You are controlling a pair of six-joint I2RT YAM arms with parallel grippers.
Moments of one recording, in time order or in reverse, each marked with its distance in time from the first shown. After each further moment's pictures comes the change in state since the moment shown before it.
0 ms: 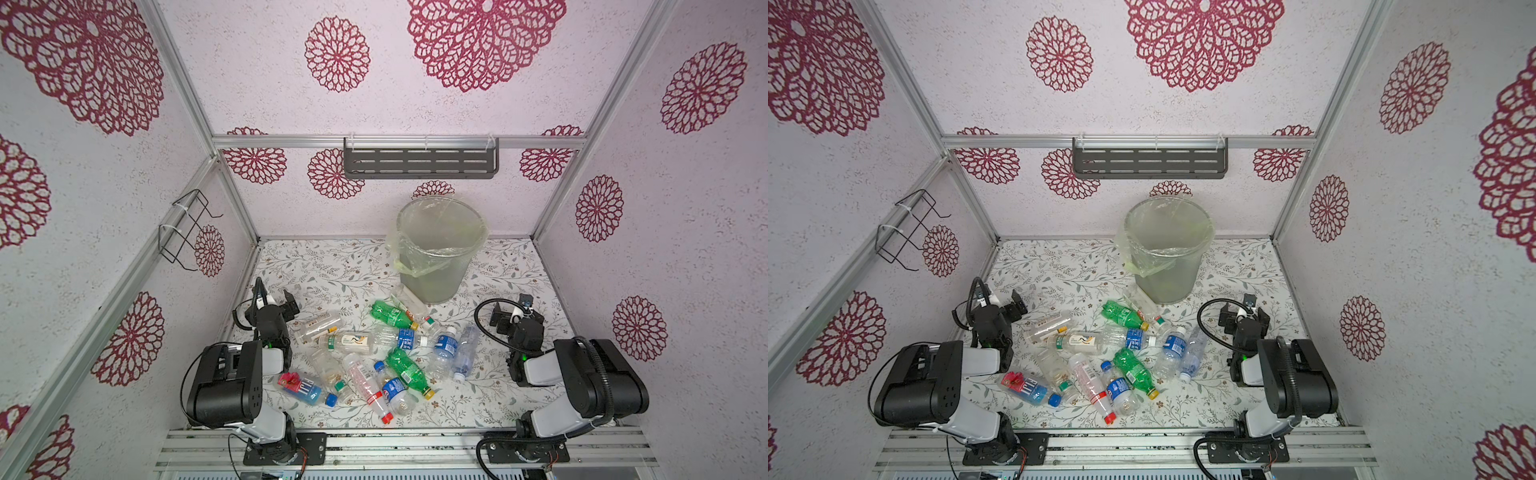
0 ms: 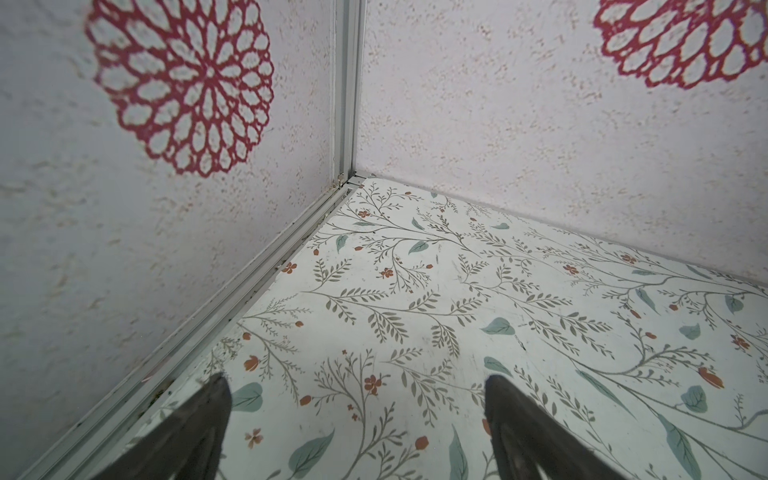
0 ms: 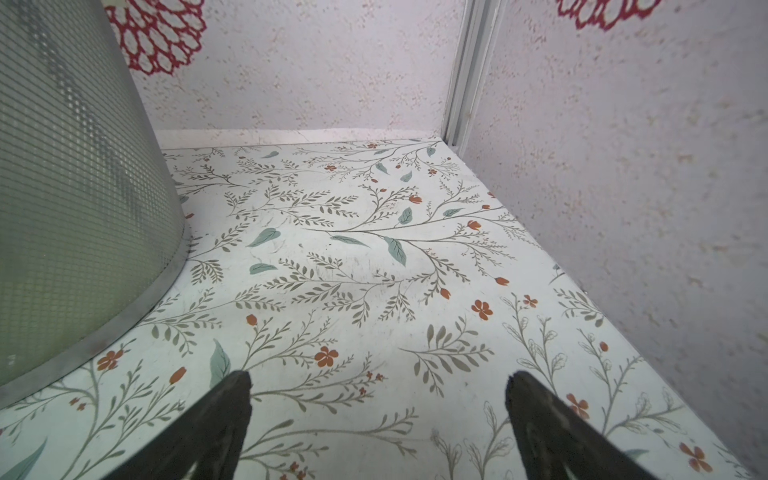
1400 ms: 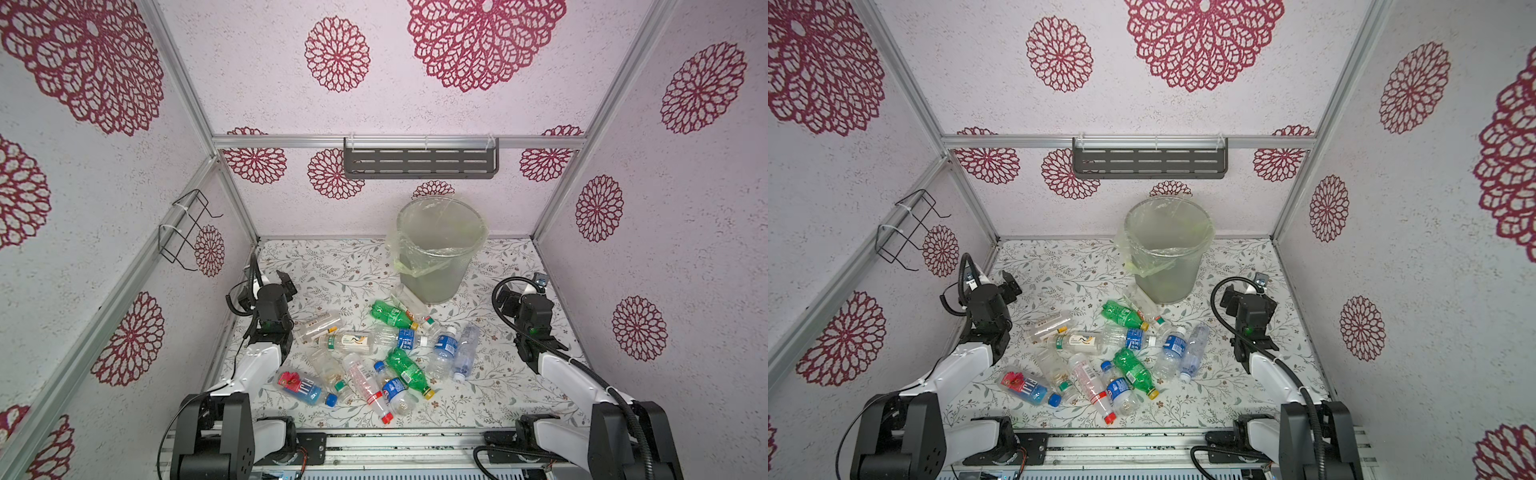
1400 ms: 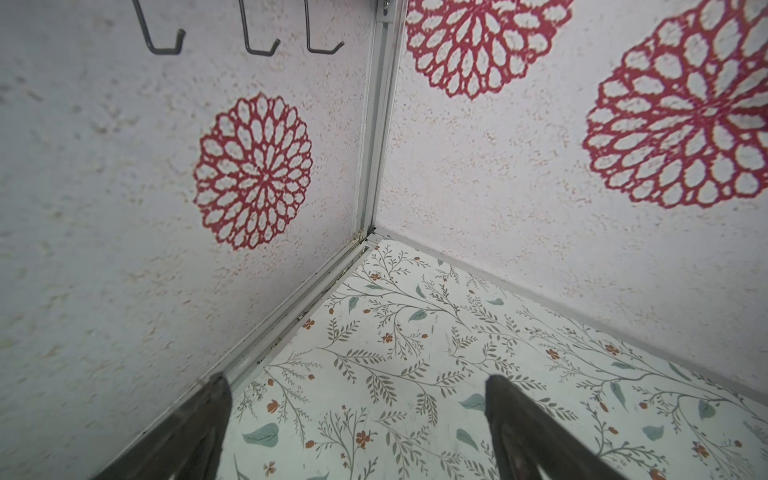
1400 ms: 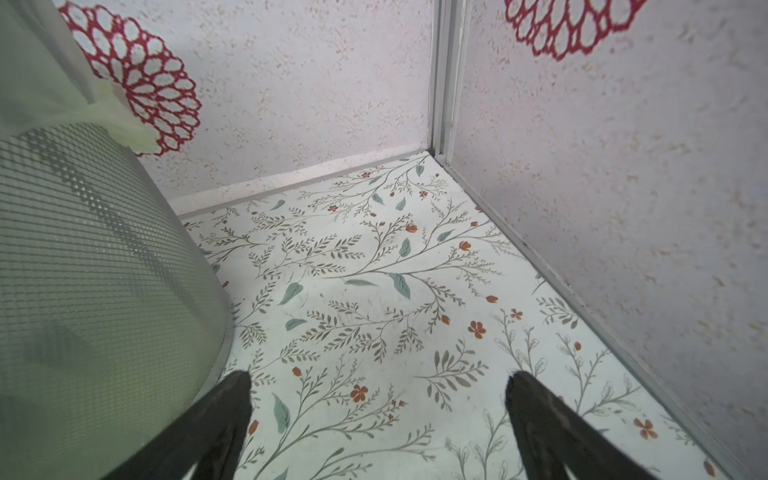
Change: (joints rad) left arm -0.116 -0.333 0.217 -0.537 -0.220 -0.106; right arm 0.048 -0.418 0.280 -0.818 0.069 0.239
